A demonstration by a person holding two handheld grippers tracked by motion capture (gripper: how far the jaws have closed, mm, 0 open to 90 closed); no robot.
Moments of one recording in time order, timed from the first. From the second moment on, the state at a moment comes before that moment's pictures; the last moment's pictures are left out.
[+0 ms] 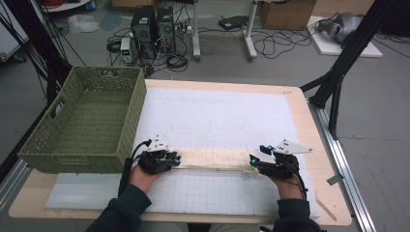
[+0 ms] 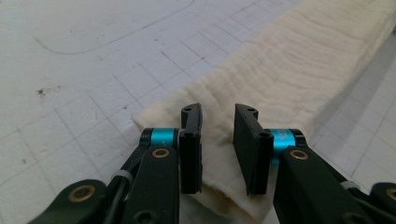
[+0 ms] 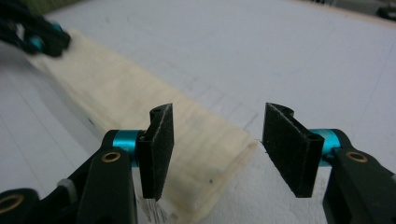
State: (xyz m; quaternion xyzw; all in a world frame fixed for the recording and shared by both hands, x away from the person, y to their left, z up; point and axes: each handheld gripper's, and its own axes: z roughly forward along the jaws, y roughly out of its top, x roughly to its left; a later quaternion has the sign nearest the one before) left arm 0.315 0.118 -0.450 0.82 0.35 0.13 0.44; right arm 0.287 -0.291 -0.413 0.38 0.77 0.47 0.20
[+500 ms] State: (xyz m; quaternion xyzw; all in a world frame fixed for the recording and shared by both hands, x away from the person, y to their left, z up) left arm 0.312 0.115 -0.446 0.81 0.34 0.10 0.48; right arm 0.296 -0.253 -0.440 0.34 0.82 0.42 0.17
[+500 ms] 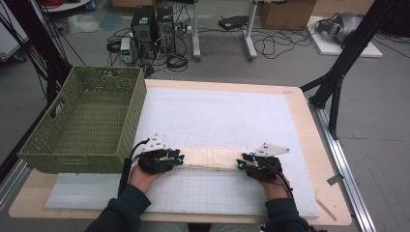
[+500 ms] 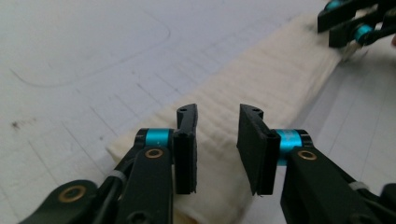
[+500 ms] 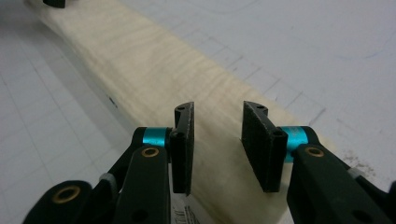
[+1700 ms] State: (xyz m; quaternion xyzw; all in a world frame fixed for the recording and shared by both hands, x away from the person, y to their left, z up) left arm 0.308 0.145 -0.422 0.71 0.36 0.18 0.57; right arm 0.276 -0.326 -0.411 0.44 0.74 0.44 0.26
